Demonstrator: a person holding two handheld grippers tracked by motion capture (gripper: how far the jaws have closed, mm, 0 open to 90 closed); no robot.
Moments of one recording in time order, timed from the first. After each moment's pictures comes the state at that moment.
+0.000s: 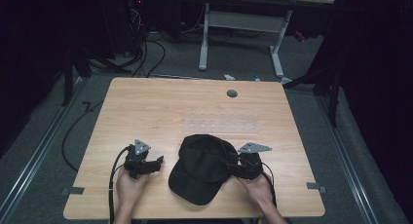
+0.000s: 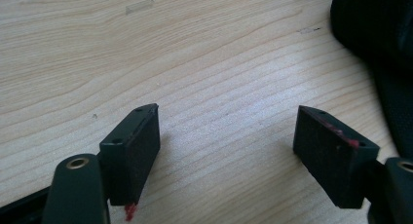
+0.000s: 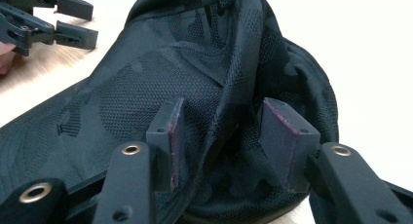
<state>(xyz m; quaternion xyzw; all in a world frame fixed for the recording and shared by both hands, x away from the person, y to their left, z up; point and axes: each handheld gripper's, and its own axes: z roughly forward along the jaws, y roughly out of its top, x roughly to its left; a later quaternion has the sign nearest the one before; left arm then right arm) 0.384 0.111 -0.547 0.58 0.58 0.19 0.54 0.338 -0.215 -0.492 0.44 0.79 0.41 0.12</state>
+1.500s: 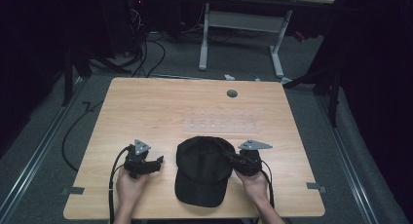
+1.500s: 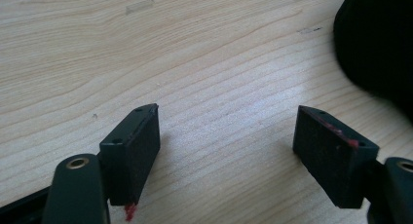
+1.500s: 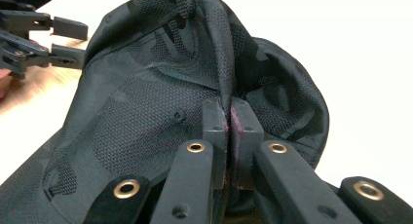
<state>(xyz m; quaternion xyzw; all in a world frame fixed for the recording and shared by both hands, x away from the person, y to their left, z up) 0.384 0.111 -0.547 0.57 0.58 0.19 0.54 0.345 -0.215 -0.492 0.46 0.77 0.43 0.12</state>
